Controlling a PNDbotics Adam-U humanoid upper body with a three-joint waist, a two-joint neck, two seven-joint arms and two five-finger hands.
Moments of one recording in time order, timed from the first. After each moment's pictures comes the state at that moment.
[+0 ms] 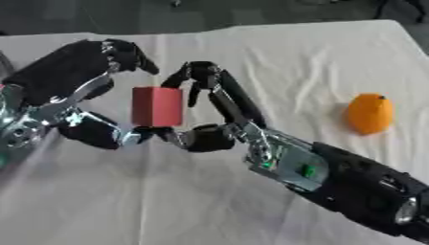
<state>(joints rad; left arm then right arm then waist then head) -1.15 0.33 -0.86 -1.58 -0.59 0.24 -0.18 -0.39 -0.82 0.56 -1.97 0.08 -0.15 -0.54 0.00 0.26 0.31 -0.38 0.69</state>
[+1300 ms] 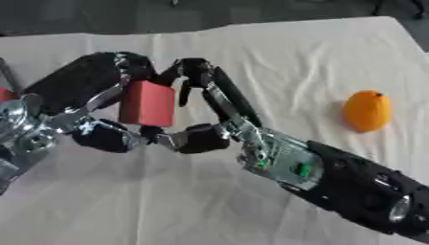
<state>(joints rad) -1.15 0.31 -0.88 -1.55 -0.58 0.17 -0.15 -0.40 -0.81 0.56 -1.99 0.06 -0.14 -0.55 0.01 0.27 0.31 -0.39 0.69</state>
